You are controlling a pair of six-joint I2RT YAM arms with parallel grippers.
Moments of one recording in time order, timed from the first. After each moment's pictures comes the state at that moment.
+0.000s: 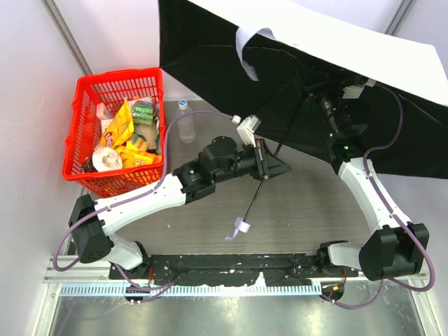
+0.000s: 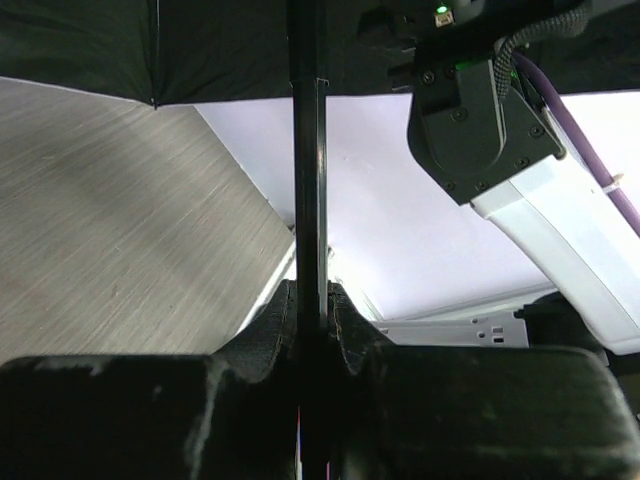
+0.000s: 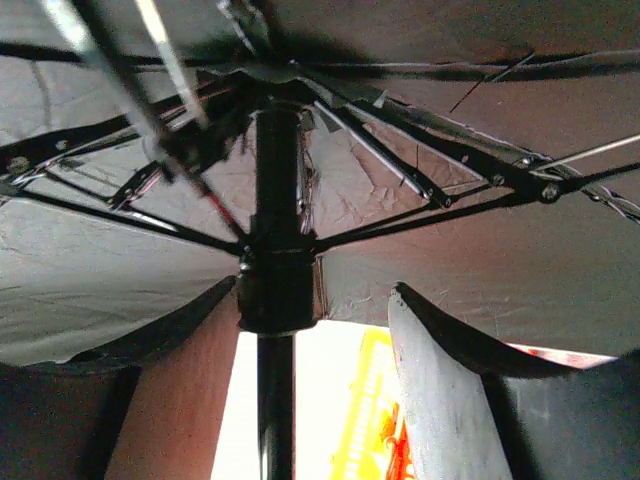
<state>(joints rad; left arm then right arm) -1.04 1.46 1.28 0.11 0.15 -0.87 0.12 1.26 1.10 0.46 -0.16 1.32</state>
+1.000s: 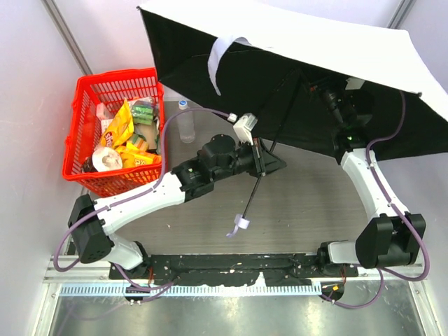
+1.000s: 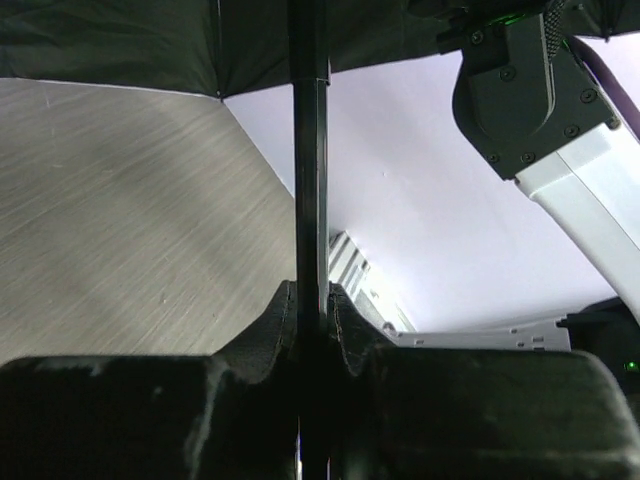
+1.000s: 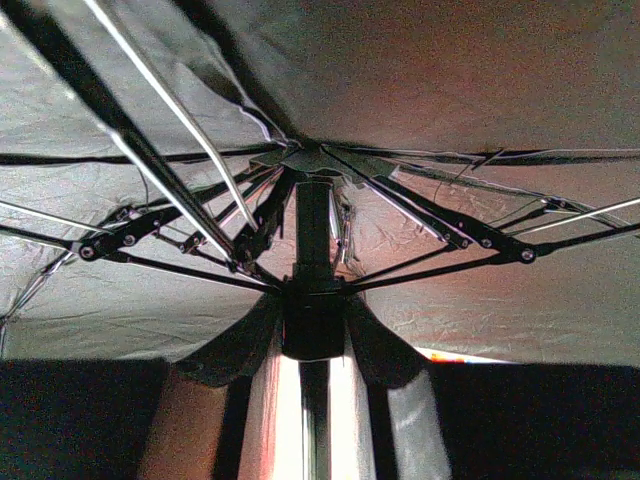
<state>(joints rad) -1.03 1.46 1.27 0.09 0.06 -0.81 0.07 1.33 1.20 0.45 -0.28 1.37</state>
